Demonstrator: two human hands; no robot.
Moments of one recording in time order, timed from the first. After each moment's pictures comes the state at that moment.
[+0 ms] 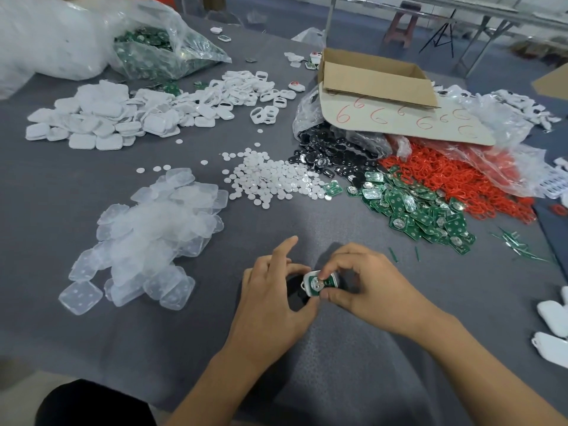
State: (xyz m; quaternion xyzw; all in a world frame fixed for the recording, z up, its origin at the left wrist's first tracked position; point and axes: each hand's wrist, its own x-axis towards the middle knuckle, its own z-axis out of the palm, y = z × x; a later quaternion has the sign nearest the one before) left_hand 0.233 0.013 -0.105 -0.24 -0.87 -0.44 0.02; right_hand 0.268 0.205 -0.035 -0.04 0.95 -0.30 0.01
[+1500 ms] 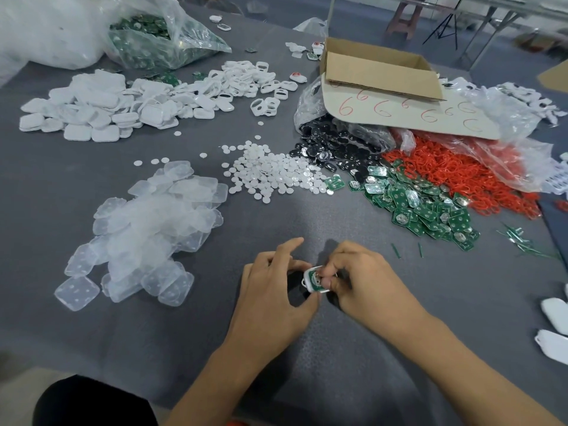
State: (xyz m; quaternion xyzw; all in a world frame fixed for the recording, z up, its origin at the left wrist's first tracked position) left_hand 0.232 0.012 -0.102 -0.23 -0.87 -0.43 0.01; right_hand 0.266 0.187 -0.044 0.01 0.97 -0.24 -0.01
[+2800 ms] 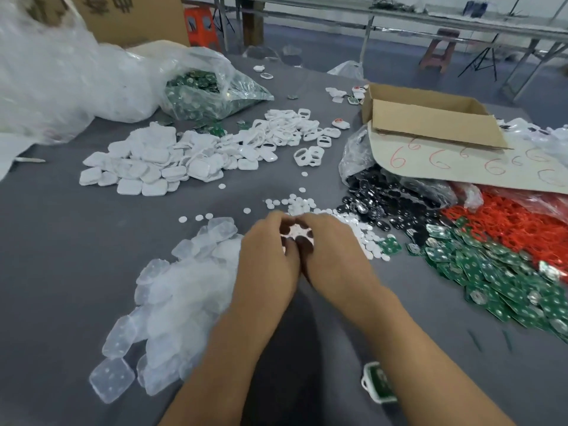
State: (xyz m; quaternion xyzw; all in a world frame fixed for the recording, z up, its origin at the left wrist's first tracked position) left_hand 0.087 -0.005 -0.028 -0.07 -0.87 -0.49 0.06; right_hand 0.099 0.110 -0.016 0.01 0.95 -0.29 -0.09
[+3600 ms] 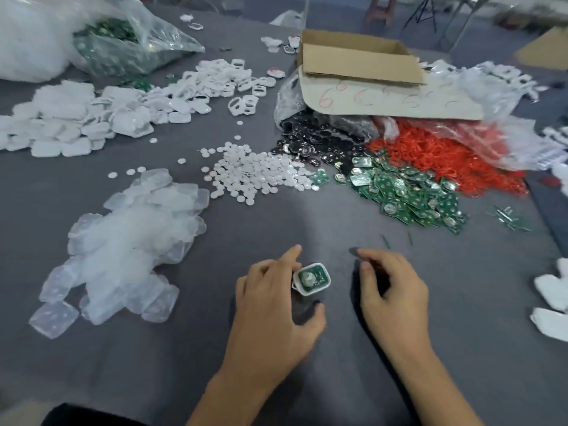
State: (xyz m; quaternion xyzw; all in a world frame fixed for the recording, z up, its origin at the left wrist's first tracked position) left_hand 0.250 0.018 -0.084 -0.26 -0.89 -0.38 0.00; right_hand 0.305 0.200 -0.088 0.22 0.88 -0.32 -0.29
